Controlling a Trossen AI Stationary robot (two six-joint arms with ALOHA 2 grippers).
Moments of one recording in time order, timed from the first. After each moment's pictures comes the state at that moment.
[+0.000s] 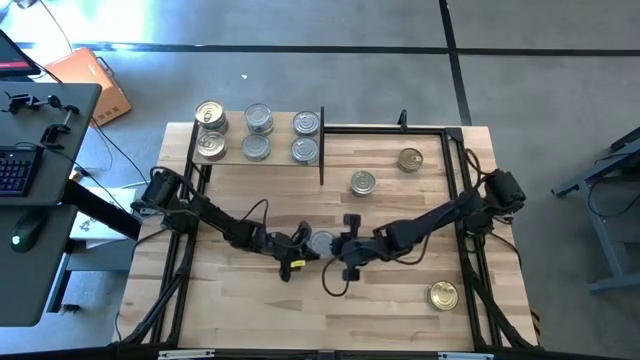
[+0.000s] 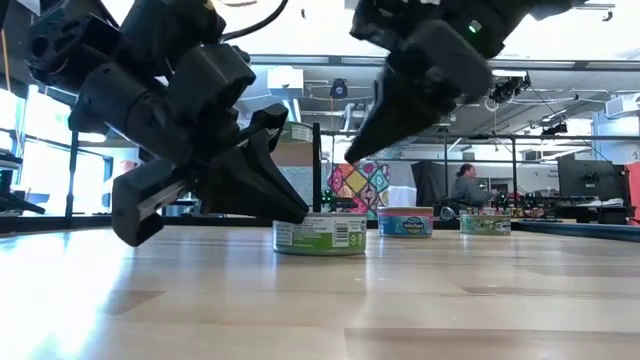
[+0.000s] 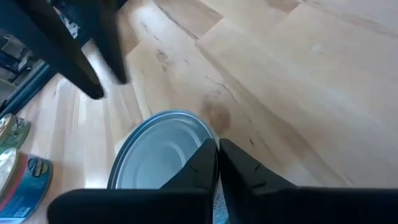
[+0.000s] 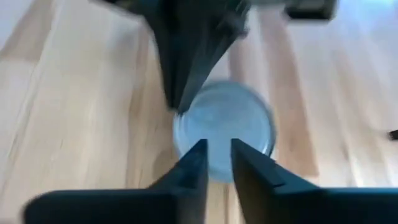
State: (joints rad) left arm -0.31 1.87 0.65 0.66 -0.18 0.55; right arm 0.34 1.77 1.08 -0.18 0.38 0.13
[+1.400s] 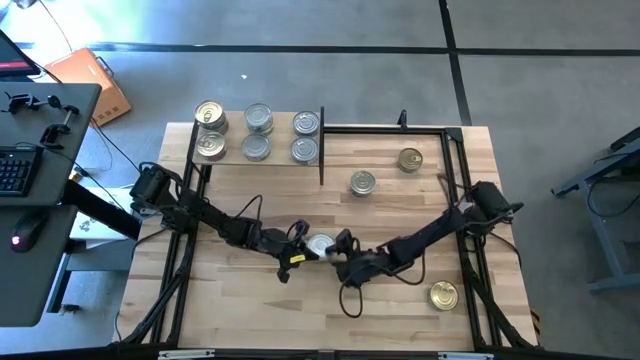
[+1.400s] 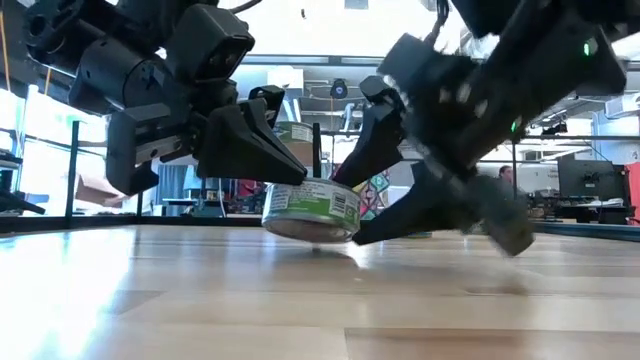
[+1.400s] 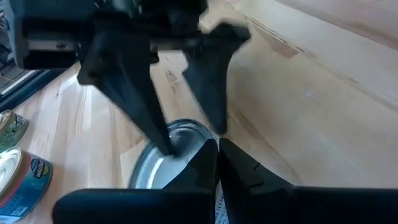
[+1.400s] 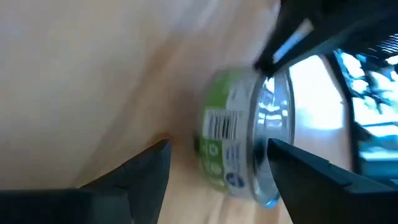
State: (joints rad) left arm -0.31 1.77 0.64 0.64 -0.15 0.45; right arm 0.43 1.93 0.91 0.29 0.55 -0.56
